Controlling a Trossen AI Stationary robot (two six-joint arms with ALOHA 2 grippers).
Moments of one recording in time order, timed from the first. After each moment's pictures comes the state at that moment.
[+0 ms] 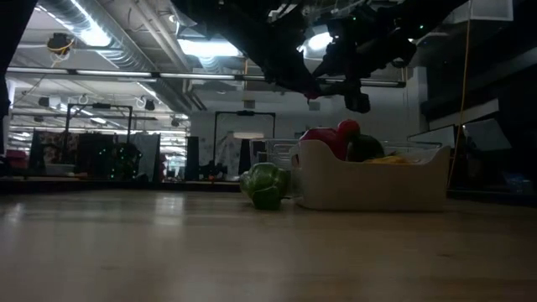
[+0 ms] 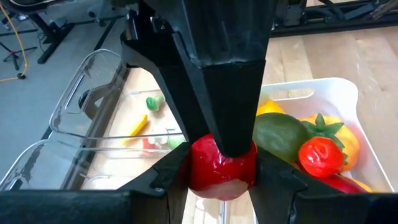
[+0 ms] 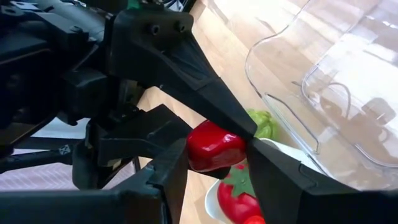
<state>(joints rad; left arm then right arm) 0.22 1.80 1.39 -0.15 -0.06 0.22 -0.53 1.44 1.07 -0.30 -0.70 0.62</state>
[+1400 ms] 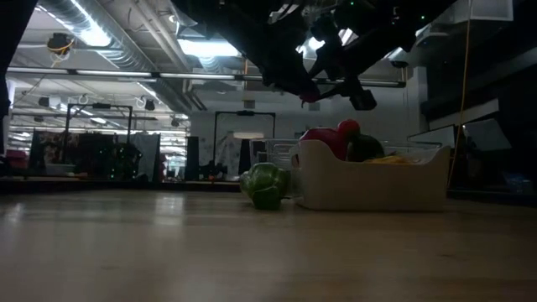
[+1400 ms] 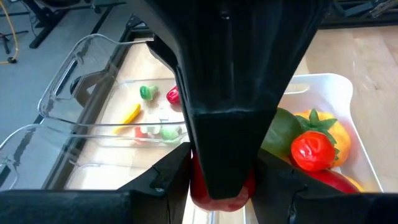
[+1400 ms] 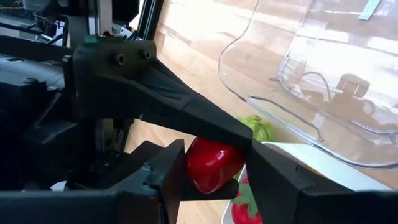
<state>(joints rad) 0.22 1.80 1.39 -0.18 -0.06 0.17 -0.39 1.44 1.07 -0.29 -0.41 0.97</state>
